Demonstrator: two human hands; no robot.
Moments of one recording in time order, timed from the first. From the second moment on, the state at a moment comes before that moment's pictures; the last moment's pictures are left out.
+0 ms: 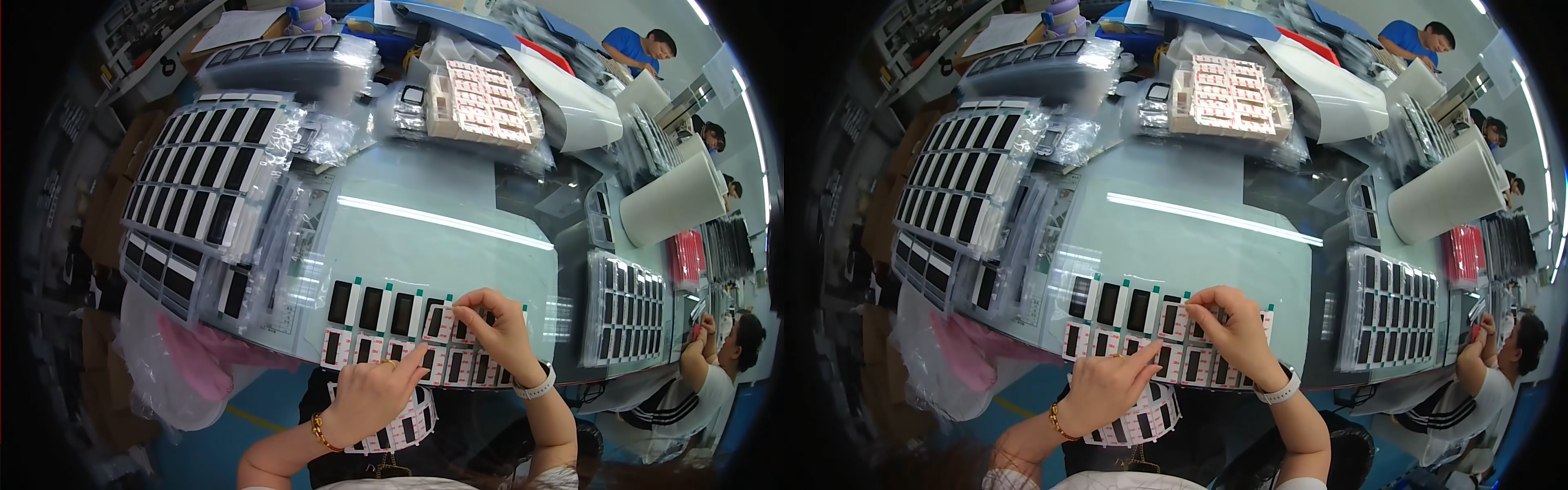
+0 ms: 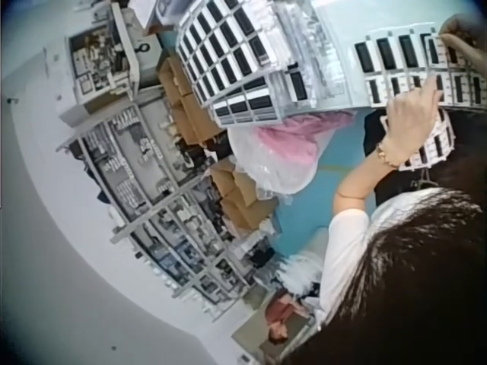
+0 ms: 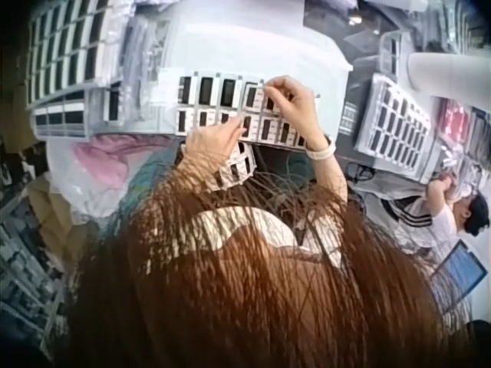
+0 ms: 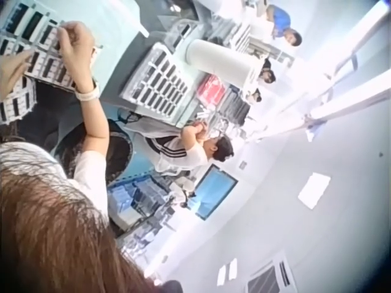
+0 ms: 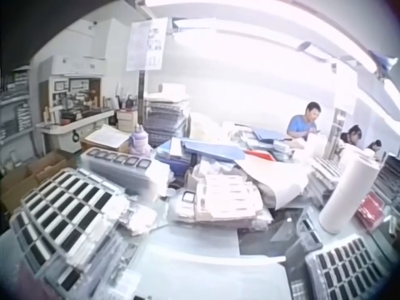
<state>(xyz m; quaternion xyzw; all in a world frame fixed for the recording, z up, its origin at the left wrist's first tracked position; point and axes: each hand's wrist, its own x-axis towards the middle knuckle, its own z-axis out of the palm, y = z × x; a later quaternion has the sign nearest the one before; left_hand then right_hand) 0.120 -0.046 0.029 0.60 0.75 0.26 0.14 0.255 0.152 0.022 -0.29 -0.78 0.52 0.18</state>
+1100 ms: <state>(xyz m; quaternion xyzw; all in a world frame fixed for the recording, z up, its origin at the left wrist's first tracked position) 0.128 -0.025 0.030 0.66 0.73 0.16 0.08 0.255 0.154 0.031 -0.28 -0.82 0.46 0.17</state>
